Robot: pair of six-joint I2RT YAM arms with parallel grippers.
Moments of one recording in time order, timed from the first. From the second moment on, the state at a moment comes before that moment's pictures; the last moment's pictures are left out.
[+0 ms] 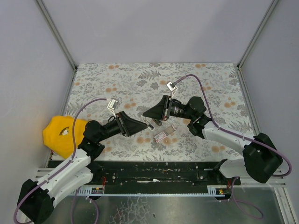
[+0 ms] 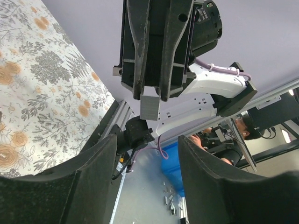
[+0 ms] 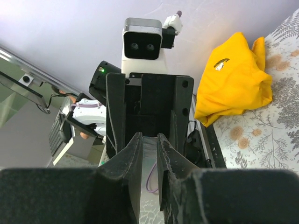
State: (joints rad) left arm -0.55 0.74 0.35 0.60 0.61 -1.14; right arm 0.71 1.34 0.75 0.81 -0.70 1.07
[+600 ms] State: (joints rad) left arm -0.58 0.76 0.38 0.68 0.50 -1.19; right arm 0.71 1.33 0.74 0.83 -0.75 1.08
